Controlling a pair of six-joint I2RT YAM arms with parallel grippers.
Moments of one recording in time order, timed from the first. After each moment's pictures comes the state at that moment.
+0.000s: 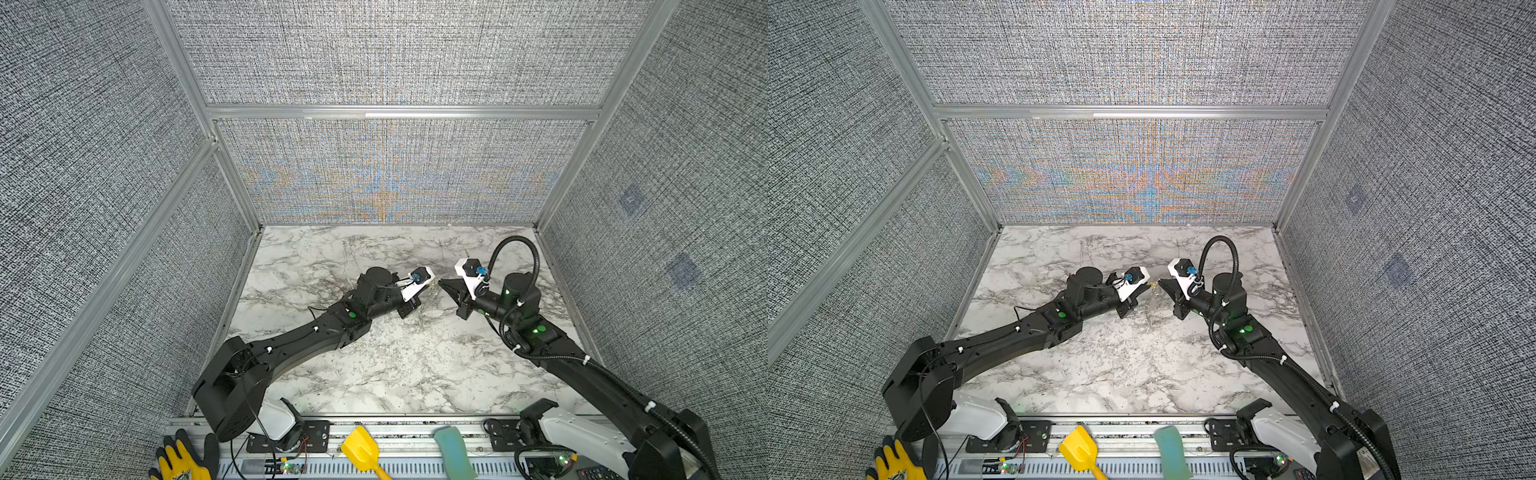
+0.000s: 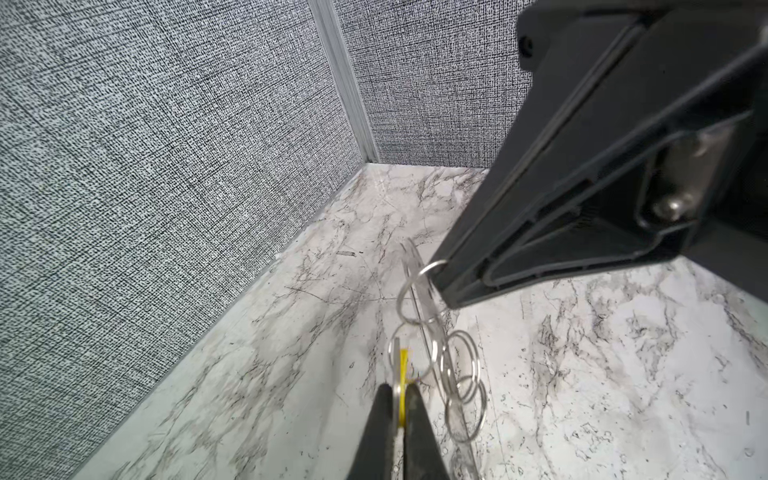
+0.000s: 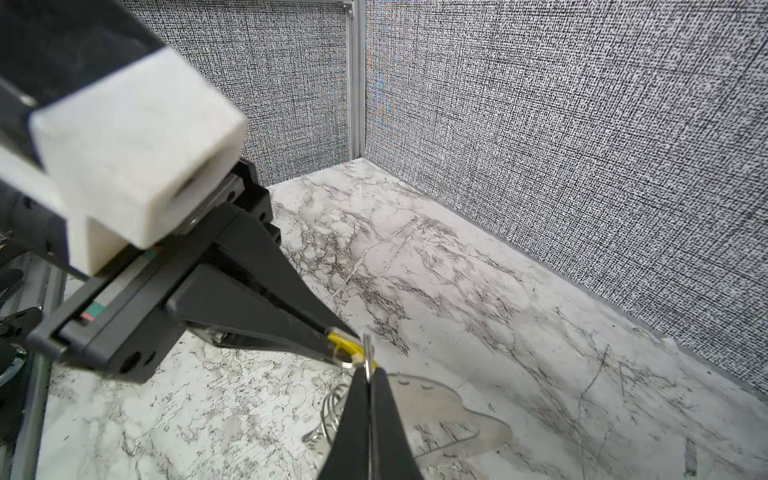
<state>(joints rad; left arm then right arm) -0.83 1.45 0.93 0.24 0.21 0.32 0.45 1.03 0.69 0.16 -0.42 -0.11</state>
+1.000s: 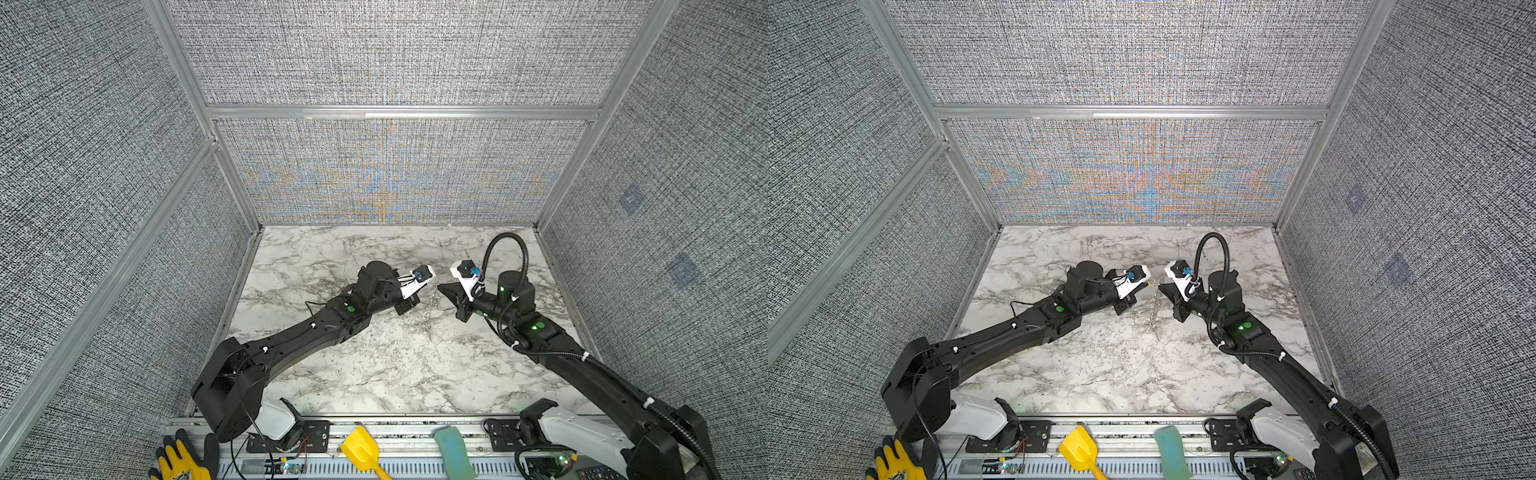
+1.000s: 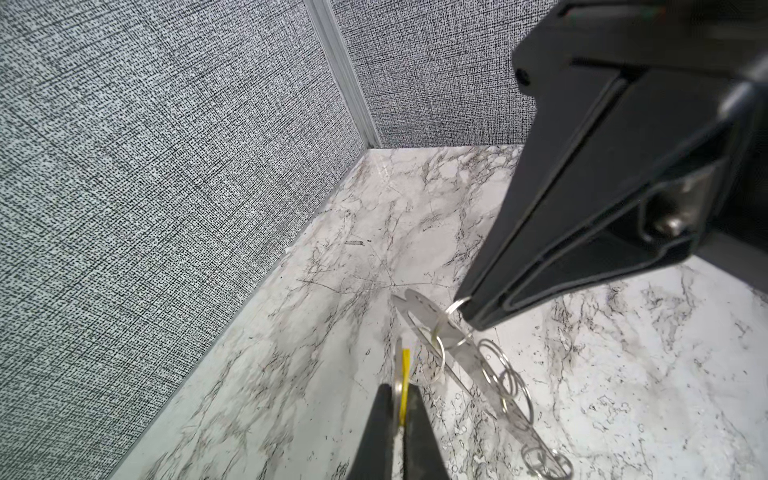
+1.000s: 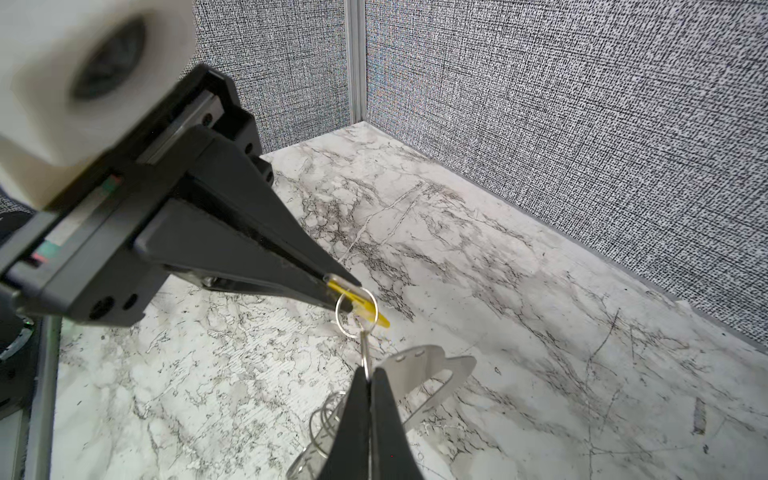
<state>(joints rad) -0.81 1.45 1.00 0.11 0.21 0.42 0.45 1.06 0.71 0.05 -0.43 -0.15</state>
